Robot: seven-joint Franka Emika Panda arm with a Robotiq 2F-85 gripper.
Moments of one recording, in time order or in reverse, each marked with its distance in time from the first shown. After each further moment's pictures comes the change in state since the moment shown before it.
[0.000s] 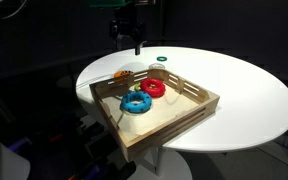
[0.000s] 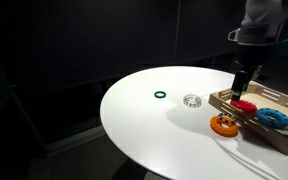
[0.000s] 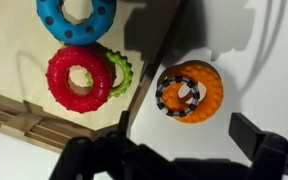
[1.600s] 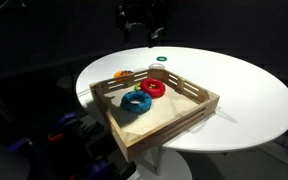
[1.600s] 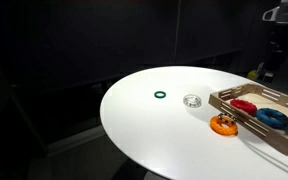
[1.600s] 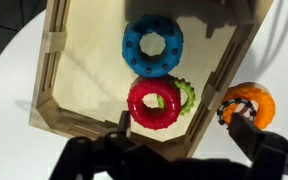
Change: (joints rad) arm -0.105 -0.220 -0.092 -0.091 -0.096 -0.091 -0.067
